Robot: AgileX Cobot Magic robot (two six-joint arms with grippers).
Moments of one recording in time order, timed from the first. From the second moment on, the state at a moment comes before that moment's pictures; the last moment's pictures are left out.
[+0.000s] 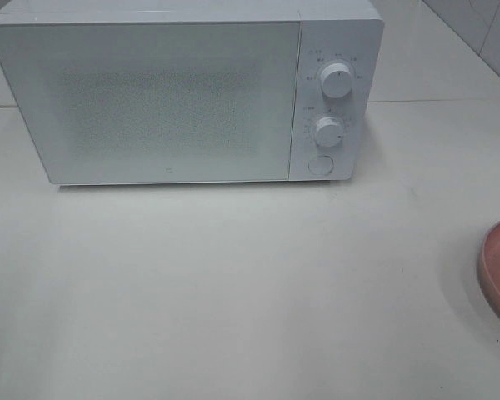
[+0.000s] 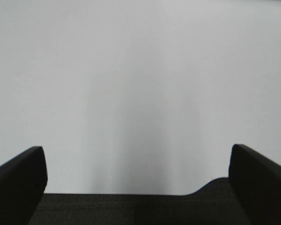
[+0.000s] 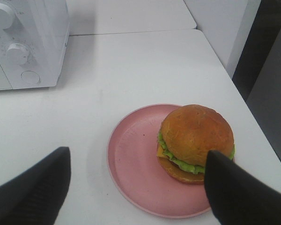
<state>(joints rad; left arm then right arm) -0.05 0.35 -0.52 -0.04 1.09 -0.05 0.05 0.00 -0.50 -0.20 0.98 0.18</state>
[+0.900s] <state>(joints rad) 0.03 0.00 -0.52 -0.04 1.08 -0.05 0.05 0.00 -0.50 -0.20 0.98 0.18</state>
